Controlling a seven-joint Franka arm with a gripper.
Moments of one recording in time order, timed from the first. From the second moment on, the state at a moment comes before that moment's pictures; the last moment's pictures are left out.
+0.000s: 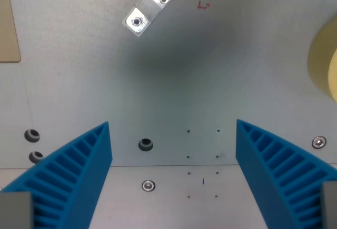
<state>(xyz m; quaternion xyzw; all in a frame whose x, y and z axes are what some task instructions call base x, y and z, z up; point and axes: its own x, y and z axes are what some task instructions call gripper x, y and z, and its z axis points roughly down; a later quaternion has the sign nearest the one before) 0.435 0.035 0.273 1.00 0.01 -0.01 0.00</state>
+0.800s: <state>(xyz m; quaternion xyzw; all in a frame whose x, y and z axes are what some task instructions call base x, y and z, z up) 0.399 0.032 0.268 1.00 0.01 -0.04 0.01</state>
